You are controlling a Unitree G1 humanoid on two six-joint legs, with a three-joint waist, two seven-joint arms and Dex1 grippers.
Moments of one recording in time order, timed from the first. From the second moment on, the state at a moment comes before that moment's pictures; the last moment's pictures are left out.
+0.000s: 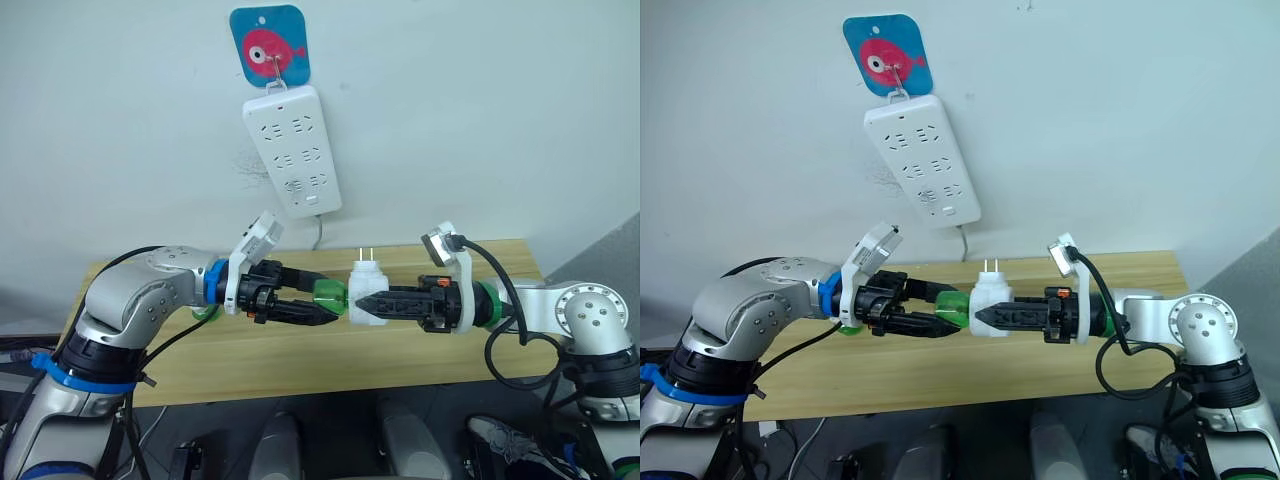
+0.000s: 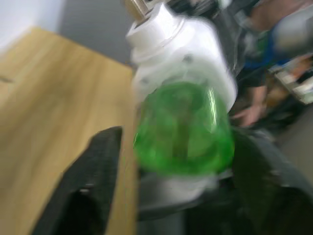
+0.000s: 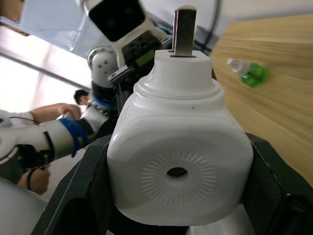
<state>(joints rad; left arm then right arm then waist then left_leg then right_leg) -0.46 0.79 -0.14 -0.21 -0.73 0.70 -1.21 -0.45 -0.64 0.03 -0.22 1.64 1.23 0.35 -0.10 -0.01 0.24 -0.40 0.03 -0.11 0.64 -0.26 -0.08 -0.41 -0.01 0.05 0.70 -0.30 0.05</state>
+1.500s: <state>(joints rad) -0.32 0.65 -0.12 -0.19 -0.51 -0.03 -1.25 -0.45 -0.65 0.02 -0.23 1.67 1.23 0.34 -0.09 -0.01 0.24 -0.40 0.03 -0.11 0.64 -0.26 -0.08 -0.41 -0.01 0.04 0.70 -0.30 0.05</state>
